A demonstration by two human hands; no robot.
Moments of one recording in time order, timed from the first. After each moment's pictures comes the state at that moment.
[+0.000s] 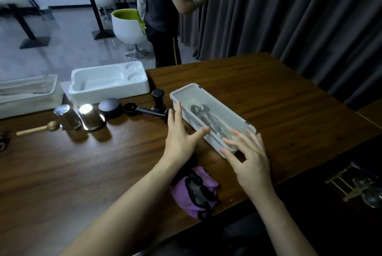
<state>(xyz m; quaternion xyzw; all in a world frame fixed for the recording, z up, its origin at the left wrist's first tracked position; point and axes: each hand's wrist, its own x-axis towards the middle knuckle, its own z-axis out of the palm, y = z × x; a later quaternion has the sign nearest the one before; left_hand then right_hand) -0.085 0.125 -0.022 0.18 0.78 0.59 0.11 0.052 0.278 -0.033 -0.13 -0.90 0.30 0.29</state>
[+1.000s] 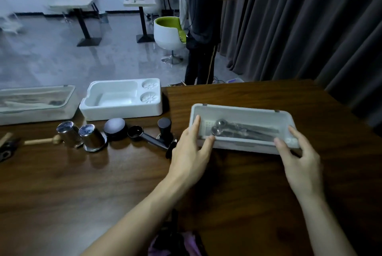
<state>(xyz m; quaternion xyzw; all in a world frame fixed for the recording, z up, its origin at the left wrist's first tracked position) -0.138 0.176 0.013 0.11 0.86 0.49 0.04 -0.057 0.403 0.021 -0.29 -0.81 0.45 0.23</state>
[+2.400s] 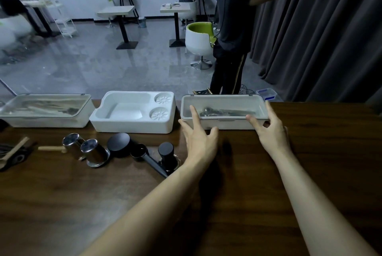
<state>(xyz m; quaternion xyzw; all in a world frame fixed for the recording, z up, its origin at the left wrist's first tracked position) -0.263 0.236 0.001 -0.07 0.83 0.55 0.03 -0.282 0.436 -0.009 -0.14 -0.88 0.45 0.12</state>
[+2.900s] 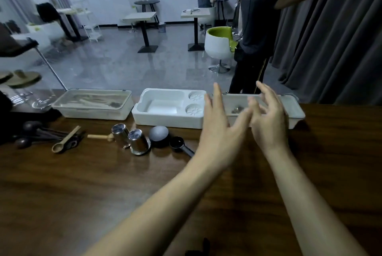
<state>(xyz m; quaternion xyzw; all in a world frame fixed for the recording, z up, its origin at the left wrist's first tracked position) -0.185 0.166 0.090 0.08 0.81 0.58 -0.05 -0.253 0.303 0.041 0.01 -0.81 0.51 0.29</state>
